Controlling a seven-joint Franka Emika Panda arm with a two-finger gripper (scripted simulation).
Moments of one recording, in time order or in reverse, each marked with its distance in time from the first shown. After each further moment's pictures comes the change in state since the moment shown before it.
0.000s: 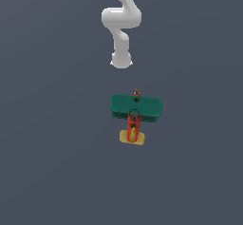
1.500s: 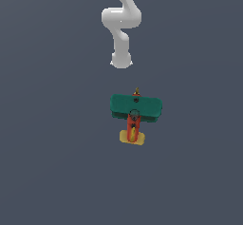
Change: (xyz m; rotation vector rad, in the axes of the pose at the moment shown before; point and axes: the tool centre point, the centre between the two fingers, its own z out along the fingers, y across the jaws) arm -0.013 -0.110 -0.142 -0.378 0.169 -0.073
